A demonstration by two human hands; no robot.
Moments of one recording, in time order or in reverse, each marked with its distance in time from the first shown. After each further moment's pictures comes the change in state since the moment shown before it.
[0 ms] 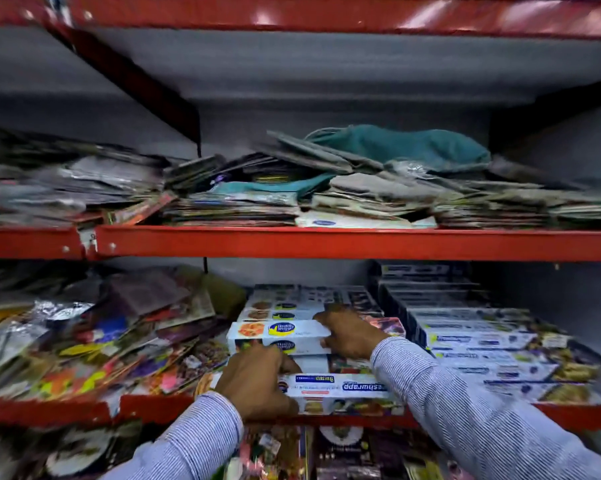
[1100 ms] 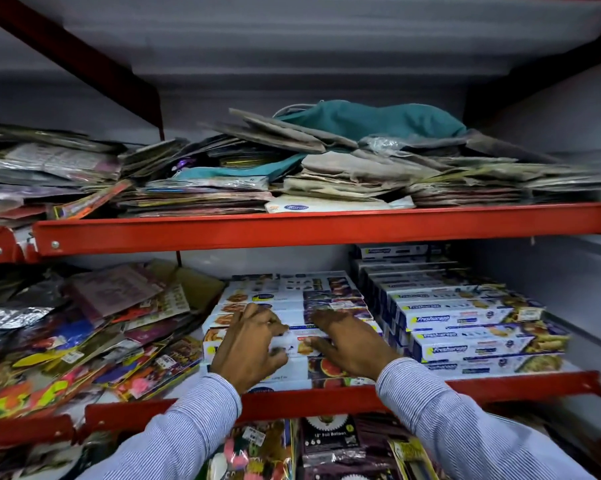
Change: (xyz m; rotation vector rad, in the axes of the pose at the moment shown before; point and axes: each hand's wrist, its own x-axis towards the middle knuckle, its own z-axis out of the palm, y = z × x) left_hand 0.061 -0.012 0.037 0.059 0.208 0.119; right_hand -0.038 0.031 0.026 -0.055 0.166 -0.012
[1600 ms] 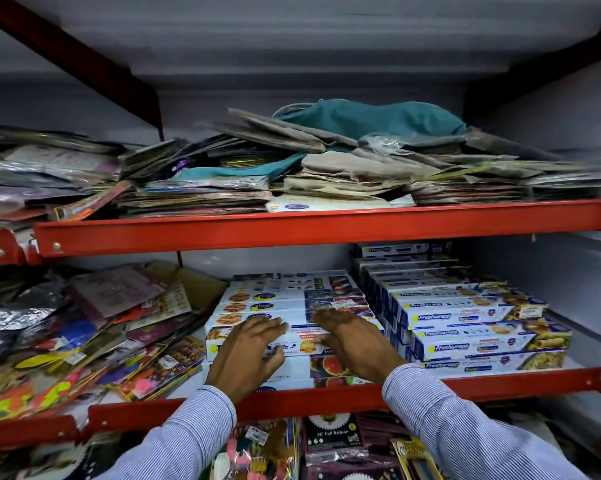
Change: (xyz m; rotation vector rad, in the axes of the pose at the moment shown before) left_hand -0.013 -0.015 0.024 -0.115 0.095 0.043; right_hand -0.005 0.008 0.010 -0.025 0.074 -0.032
